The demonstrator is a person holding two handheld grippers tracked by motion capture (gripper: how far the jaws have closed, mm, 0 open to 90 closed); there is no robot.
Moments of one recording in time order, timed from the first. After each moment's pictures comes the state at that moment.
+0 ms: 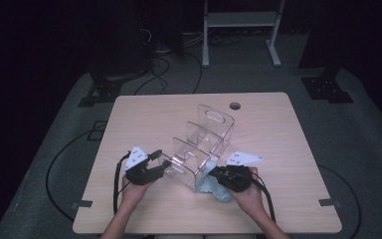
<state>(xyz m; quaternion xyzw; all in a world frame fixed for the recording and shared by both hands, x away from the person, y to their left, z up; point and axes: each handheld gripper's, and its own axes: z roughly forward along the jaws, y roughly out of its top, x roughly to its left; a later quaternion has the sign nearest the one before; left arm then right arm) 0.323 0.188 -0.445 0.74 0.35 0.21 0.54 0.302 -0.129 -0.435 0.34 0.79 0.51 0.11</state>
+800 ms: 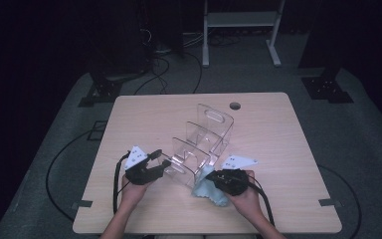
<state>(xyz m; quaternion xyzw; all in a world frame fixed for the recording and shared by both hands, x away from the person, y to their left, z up) 0.324 0.189 -0.445 0.74 0.35 0.21 0.54 0.294 -0.118 -0.442 0.33 0.80 0.49 0.11</state>
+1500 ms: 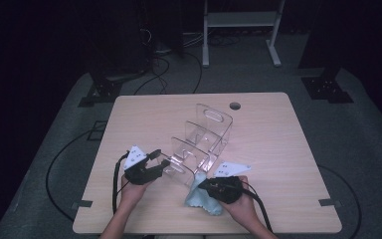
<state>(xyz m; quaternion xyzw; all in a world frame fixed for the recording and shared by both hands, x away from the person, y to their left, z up) 0.324 0.192 -0.445 0.74 0.36 0.21 0.53 0.277 -0.101 -0.440 0.30 0.81 0.50 0.08</state>
